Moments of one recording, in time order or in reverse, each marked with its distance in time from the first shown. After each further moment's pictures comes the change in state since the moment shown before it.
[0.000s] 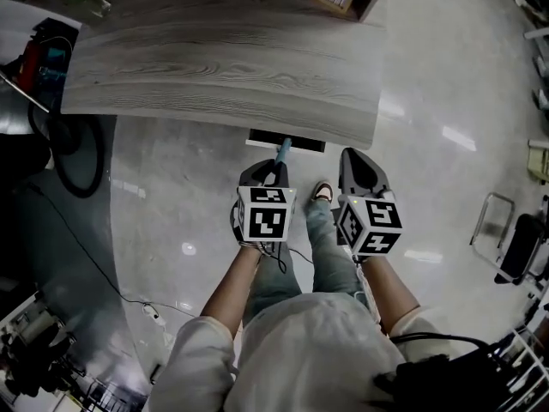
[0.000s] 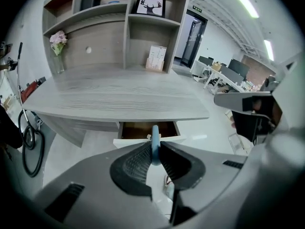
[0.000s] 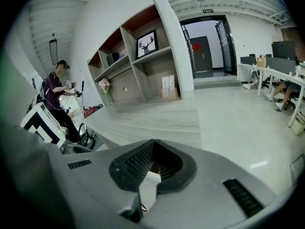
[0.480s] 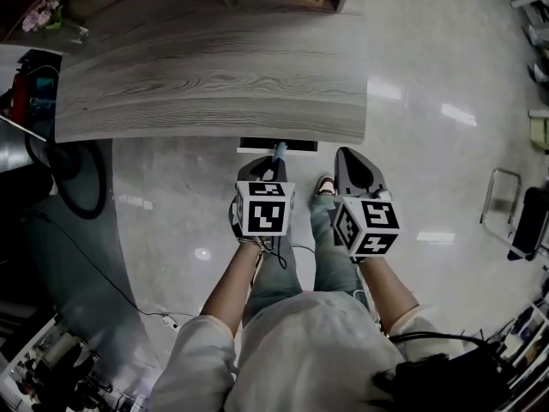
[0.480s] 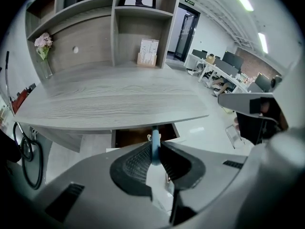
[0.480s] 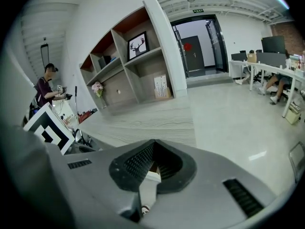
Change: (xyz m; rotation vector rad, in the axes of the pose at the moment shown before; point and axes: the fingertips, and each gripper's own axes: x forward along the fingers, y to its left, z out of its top) left arm 0.018 -0.013 0.014 0.086 0.059 -0.037; right arm -0.007 -0.016 -0.003 0.083 -0.012 -0.055
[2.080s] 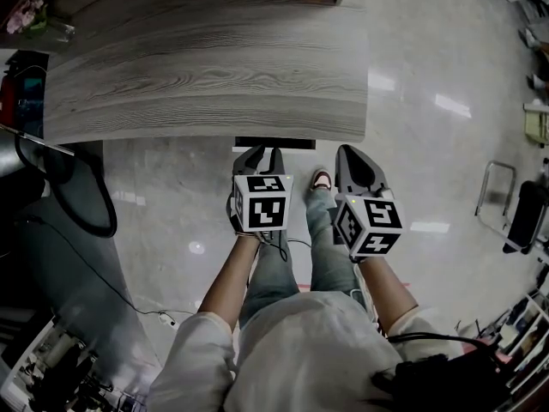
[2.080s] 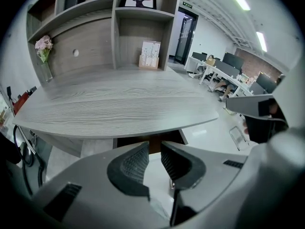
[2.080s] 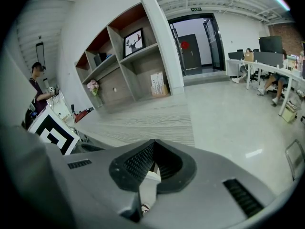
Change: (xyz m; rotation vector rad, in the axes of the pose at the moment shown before) left arm 0.016 0.011 0.014 0.016 -0.050 0.024; right arm 0.005 -0.007 -0.002 0.019 0.023 -0.039
